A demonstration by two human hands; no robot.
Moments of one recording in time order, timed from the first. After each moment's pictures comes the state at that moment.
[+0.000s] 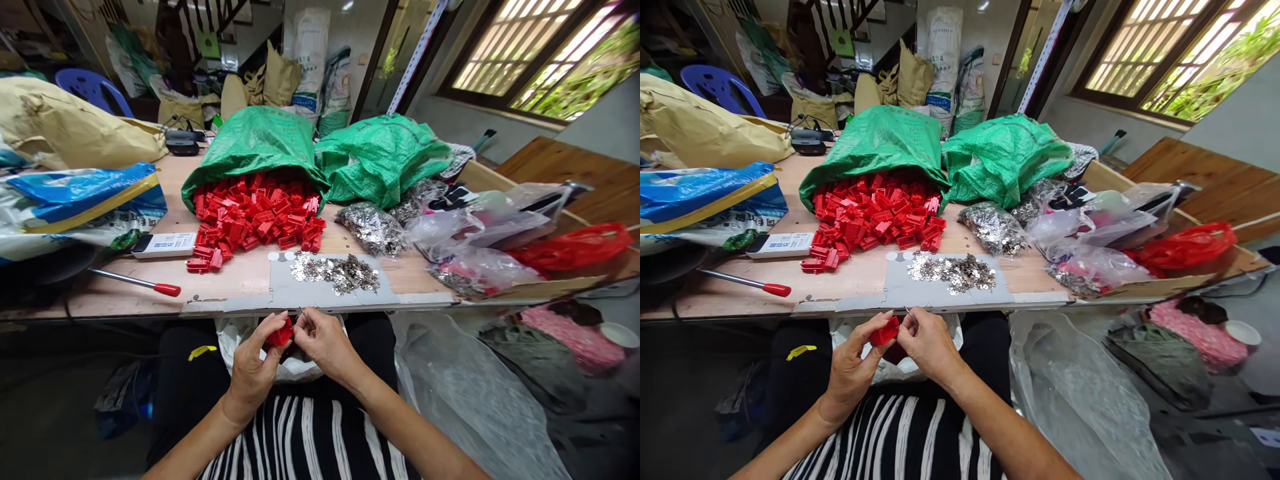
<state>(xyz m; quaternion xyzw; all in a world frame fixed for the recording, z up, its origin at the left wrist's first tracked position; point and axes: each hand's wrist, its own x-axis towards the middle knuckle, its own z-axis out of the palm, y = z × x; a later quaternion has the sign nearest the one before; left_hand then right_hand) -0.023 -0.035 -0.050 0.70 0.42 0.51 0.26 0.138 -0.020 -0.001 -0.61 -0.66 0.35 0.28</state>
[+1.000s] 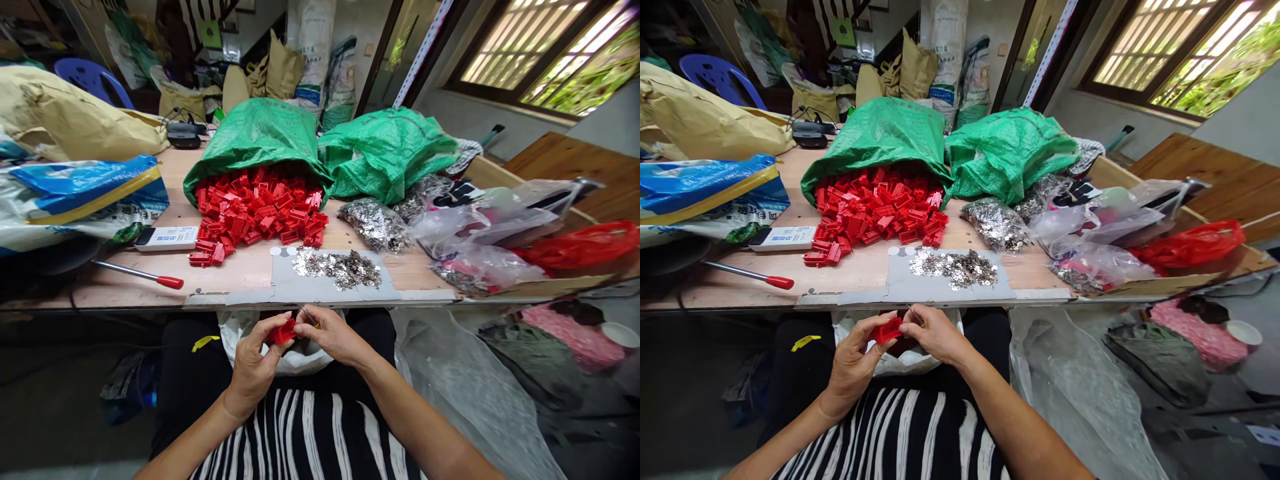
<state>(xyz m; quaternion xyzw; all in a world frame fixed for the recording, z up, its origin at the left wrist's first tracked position) -0.024 -0.043 -0.046 0.66 0.42 0.51 0.36 0.156 -0.009 -0.017 -0.50 -0.62 0.54 0.26</state>
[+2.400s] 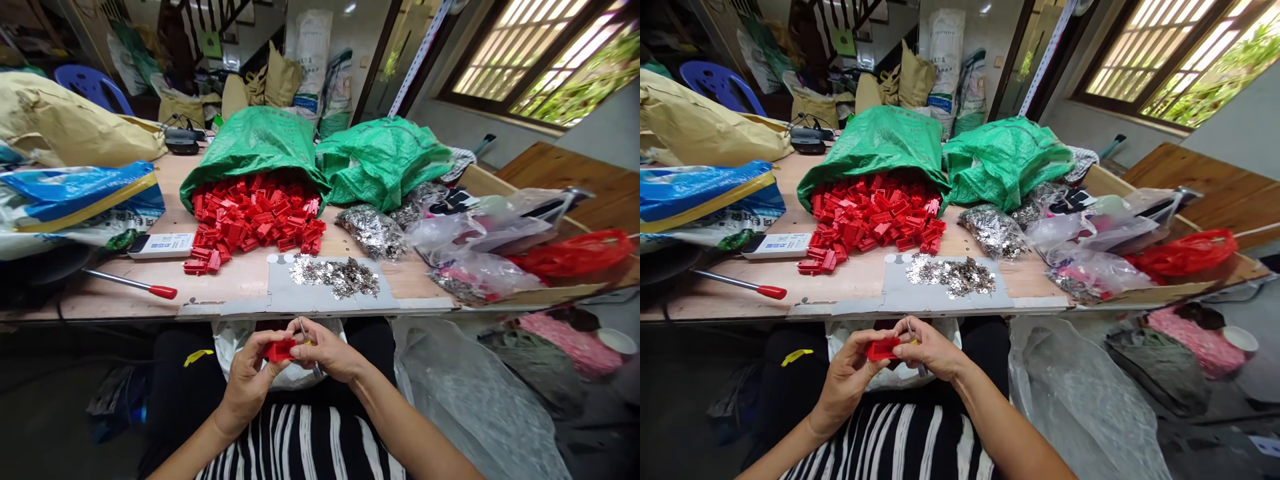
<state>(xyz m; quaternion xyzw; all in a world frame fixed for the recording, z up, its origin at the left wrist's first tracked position) -0.024 -0.045 -0.045 0.56 0.38 0.52 0.52 0.157 -0.012 -0.024 -0.35 -0.40 0.79 0.29</state>
